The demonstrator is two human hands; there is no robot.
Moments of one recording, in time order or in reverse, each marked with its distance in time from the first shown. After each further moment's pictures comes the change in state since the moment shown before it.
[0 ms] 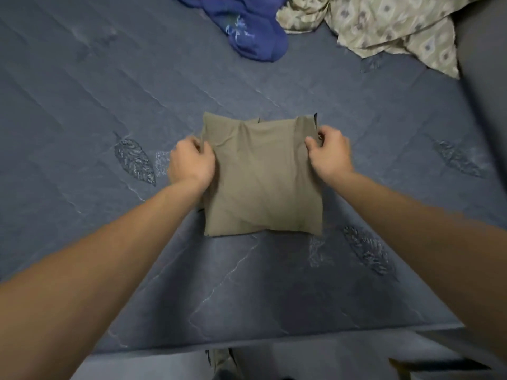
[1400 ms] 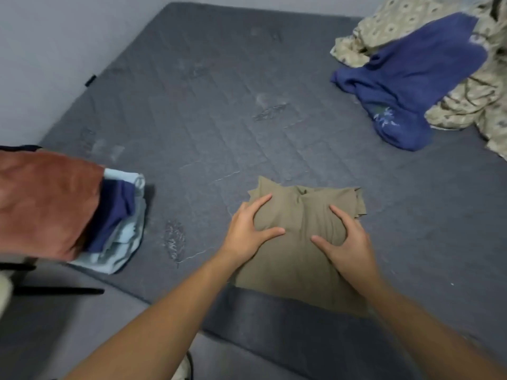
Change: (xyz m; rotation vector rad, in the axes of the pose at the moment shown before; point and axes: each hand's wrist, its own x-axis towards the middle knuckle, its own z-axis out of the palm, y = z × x) left_hand -0.022 -0.098 -0.231 -0.204 -0.201 0.076; right_hand -0.135 -0.211 0.068 0.259 -0.359 -0.219
